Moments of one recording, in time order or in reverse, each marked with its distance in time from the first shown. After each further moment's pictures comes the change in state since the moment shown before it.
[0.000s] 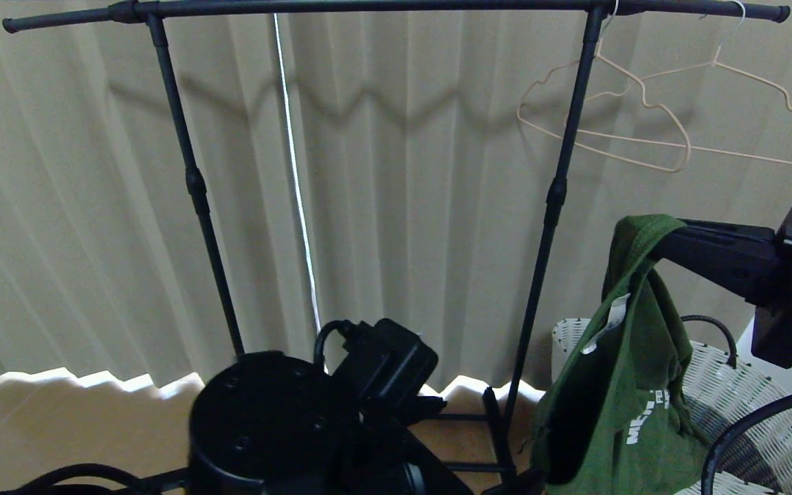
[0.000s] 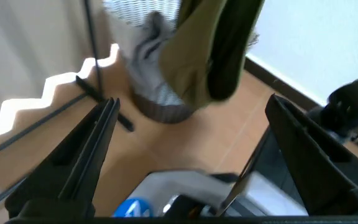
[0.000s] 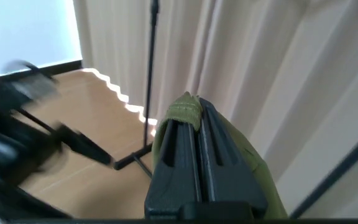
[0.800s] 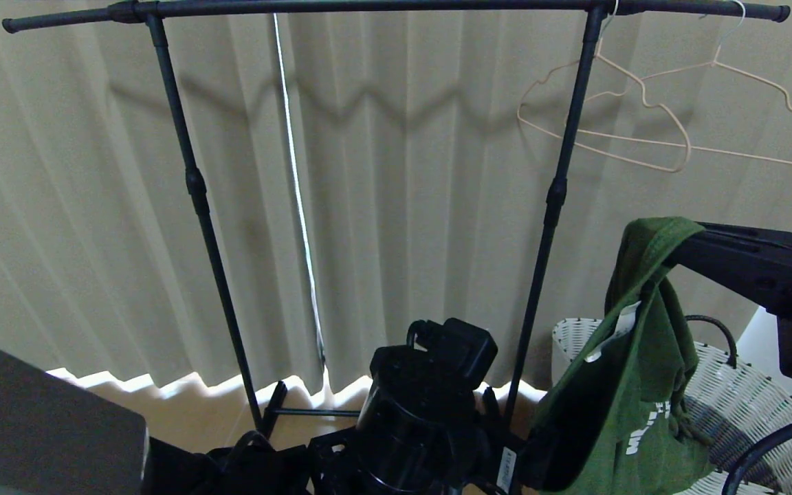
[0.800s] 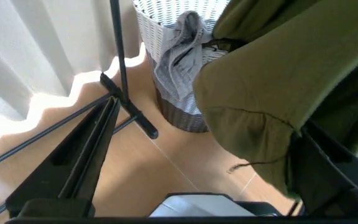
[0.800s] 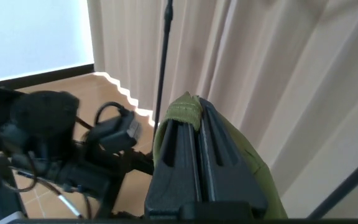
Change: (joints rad) left arm 0.021 0.281 -0.201 -0.023 0.122 0.031; right arm 0.043 -0.034 0.011 0.002 0.005 0.005
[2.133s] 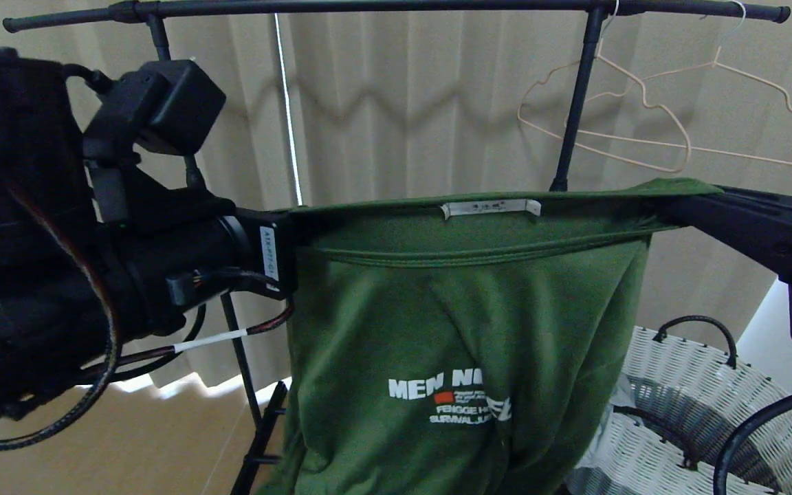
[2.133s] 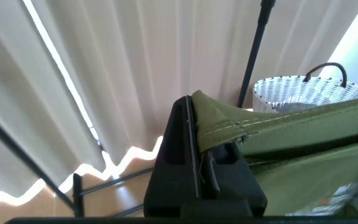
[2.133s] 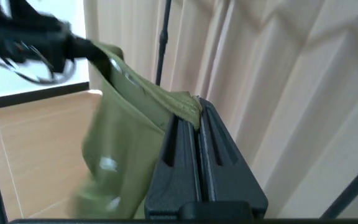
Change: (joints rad) left arm 0.312 -0.558 -0.148 0.511 0.153 0.204; right arm -0.024 0.007 -0.004 -0.086 -0.005 -0.002
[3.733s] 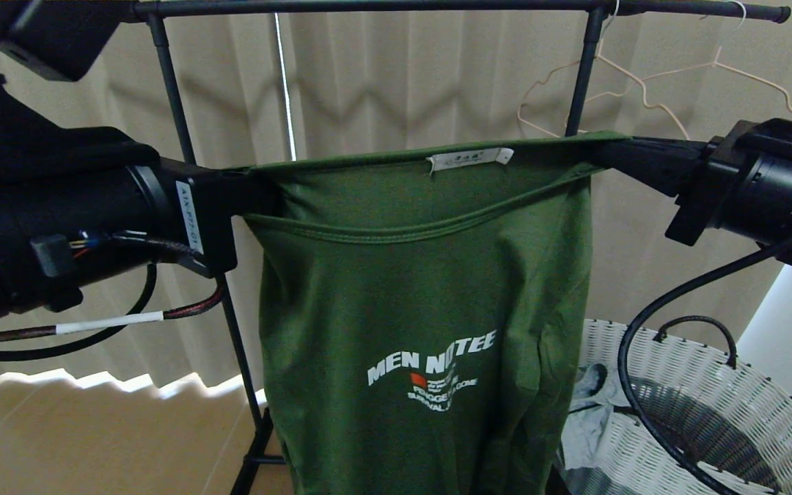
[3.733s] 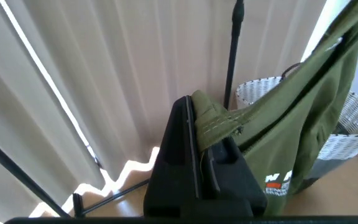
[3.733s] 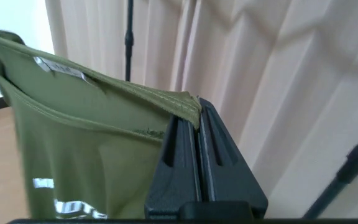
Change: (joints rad) left arm 0.028 -0.098 -0.081 0.110 -0.135 0.068; right arm -0.104 0.223 -0.206 -0.009 -0.003 -0.004
